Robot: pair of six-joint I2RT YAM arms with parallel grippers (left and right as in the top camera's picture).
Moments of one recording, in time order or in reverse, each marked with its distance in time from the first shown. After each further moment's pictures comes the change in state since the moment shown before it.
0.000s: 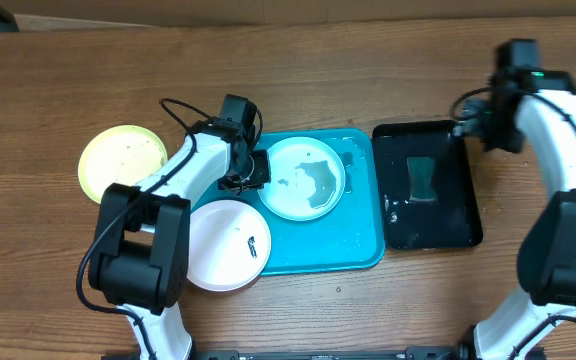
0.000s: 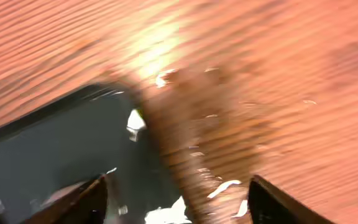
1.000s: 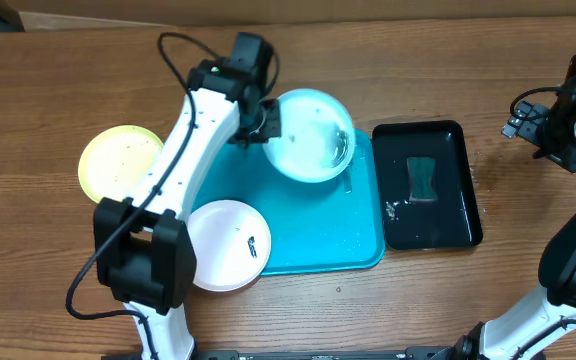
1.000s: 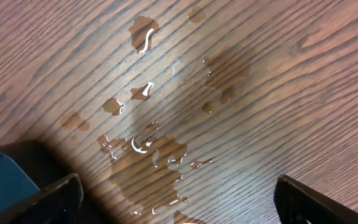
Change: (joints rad) left arm -0.077 0.015 0.524 -0.388 -0.125 0.030; right arm -0.222 0.000 0.000 0.020 -0.008 0.012
